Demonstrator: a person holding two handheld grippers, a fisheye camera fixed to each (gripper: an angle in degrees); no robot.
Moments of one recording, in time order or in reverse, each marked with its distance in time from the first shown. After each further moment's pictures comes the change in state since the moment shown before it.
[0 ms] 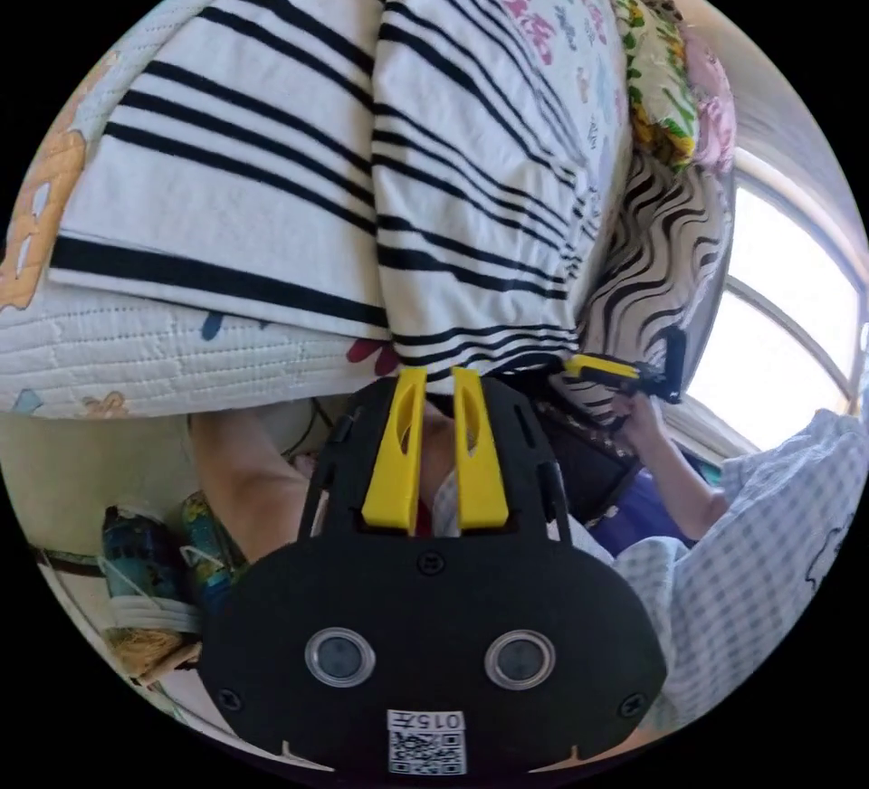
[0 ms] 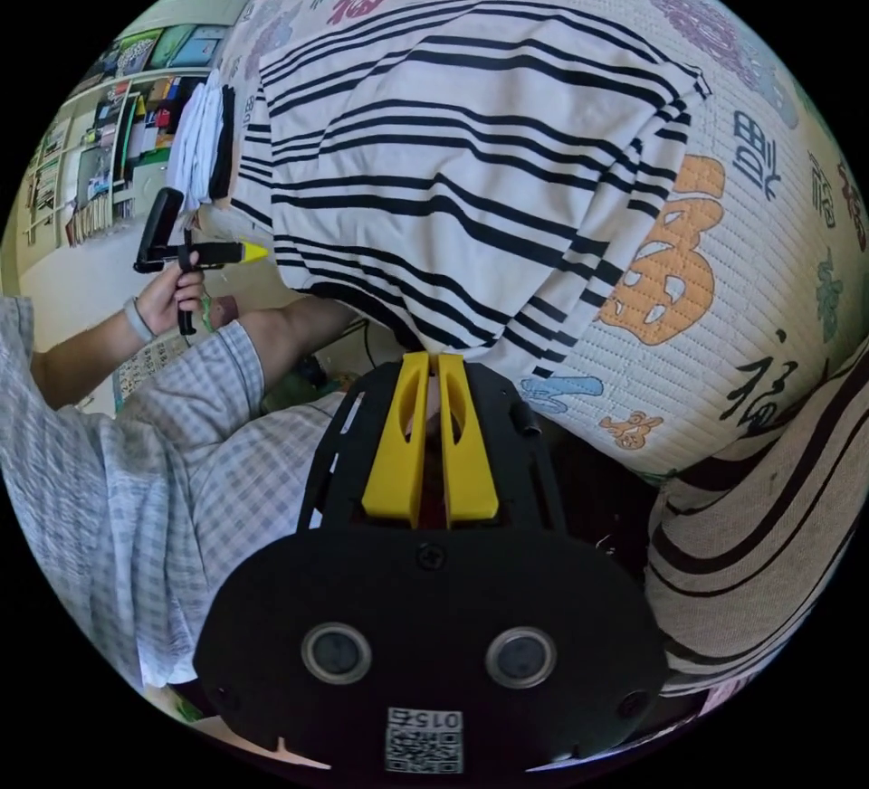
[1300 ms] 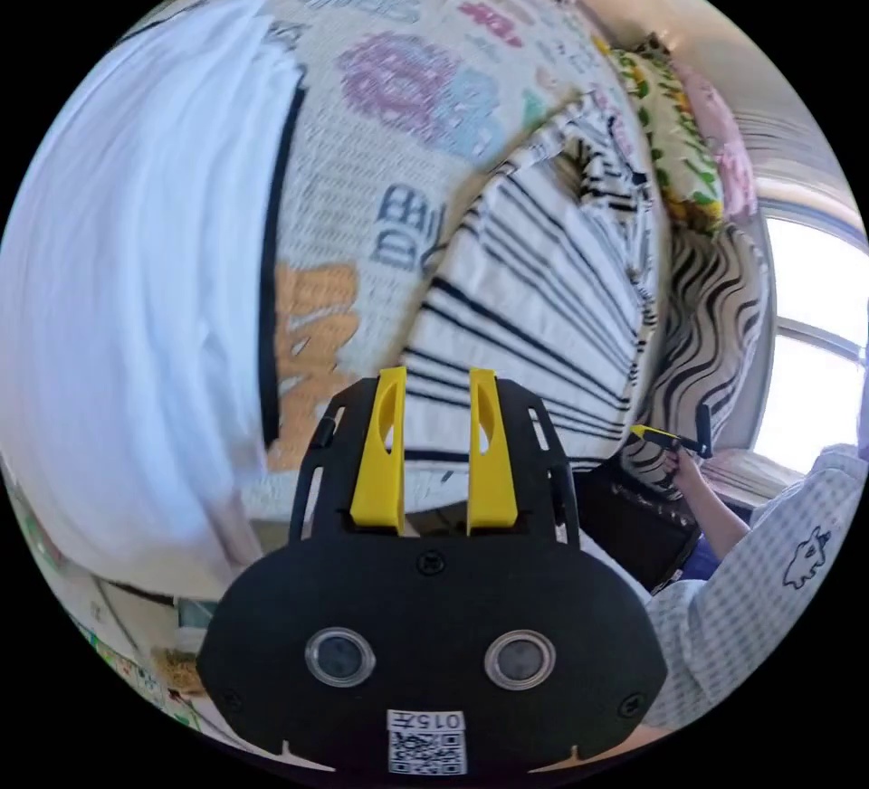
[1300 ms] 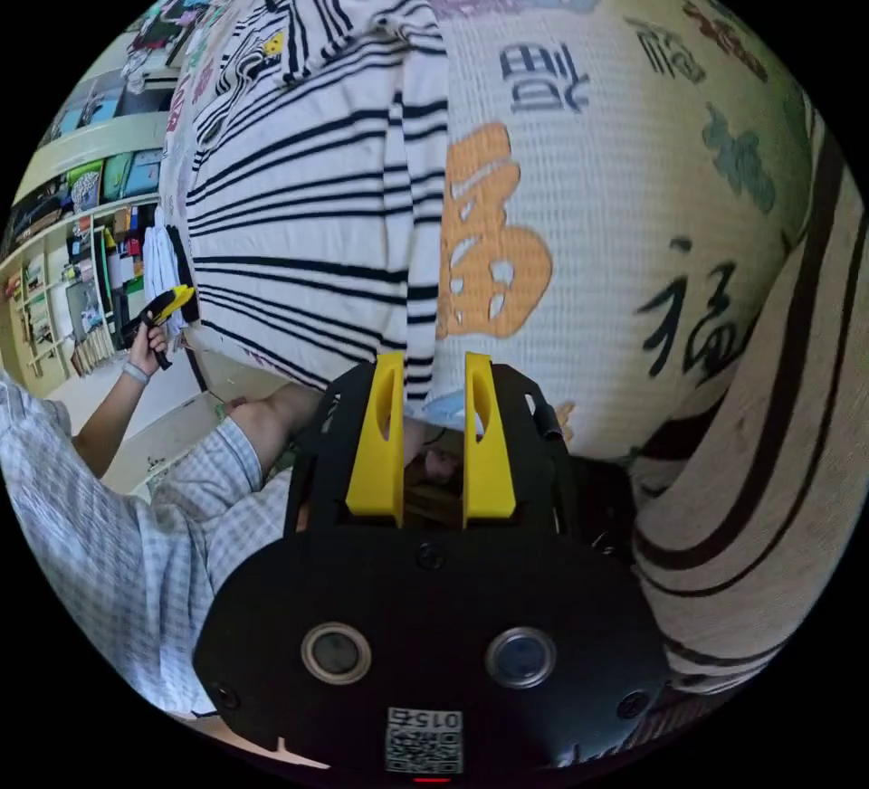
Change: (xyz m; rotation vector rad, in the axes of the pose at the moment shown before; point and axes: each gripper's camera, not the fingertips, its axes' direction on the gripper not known) left arm -0.058 -0.016 -0.087 0.284 -0.277 0.046; right arm 0.134 0.005 0.103 0.162 -0.117 0.307
